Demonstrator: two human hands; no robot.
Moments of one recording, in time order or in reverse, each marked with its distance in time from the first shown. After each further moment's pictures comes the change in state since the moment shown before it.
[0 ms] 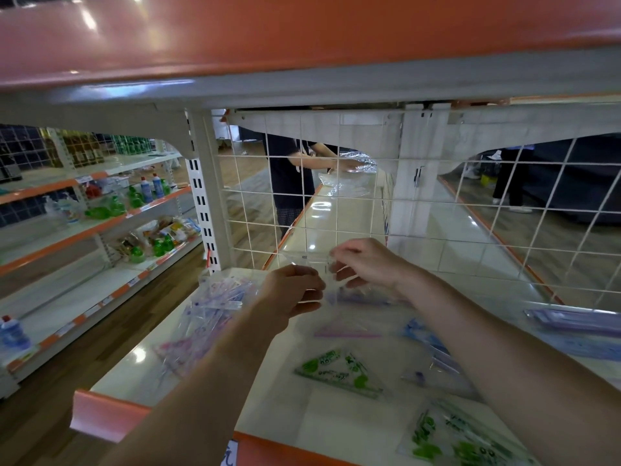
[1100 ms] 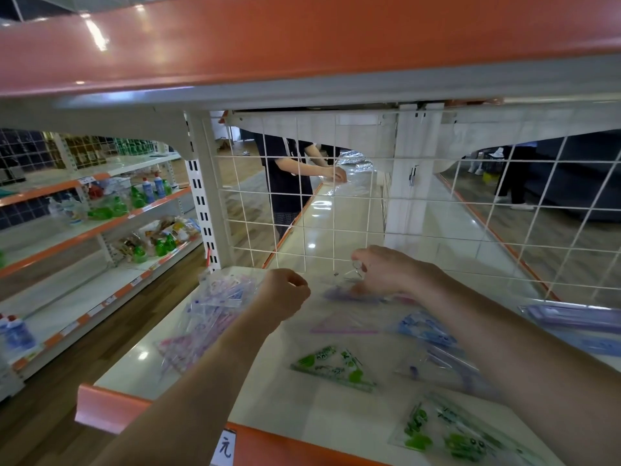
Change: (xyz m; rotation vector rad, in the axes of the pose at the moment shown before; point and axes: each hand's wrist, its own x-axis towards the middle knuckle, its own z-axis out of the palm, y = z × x) left_hand 0.001 -0.008 -0.004 0.573 0.180 0.105; right_hand -0.009 0.007 -0.018 -0.895 -0.067 0.038
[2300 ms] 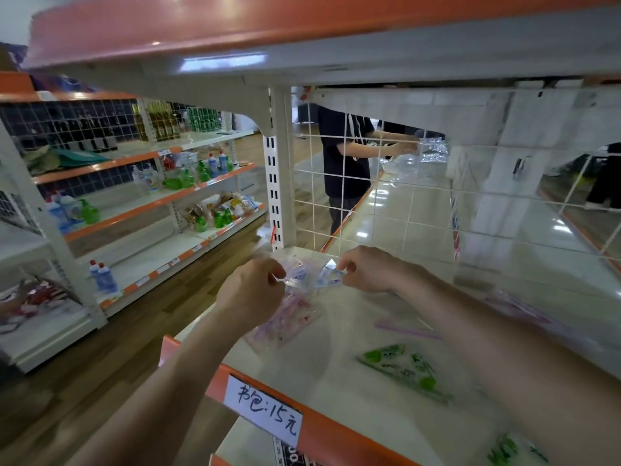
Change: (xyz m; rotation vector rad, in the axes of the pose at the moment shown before) left_hand -0.037 -0.055 -0.105 0.552 0.251 0.103; right_hand 0.057 -0.094 0.039 0.086 -0.068 -0.232
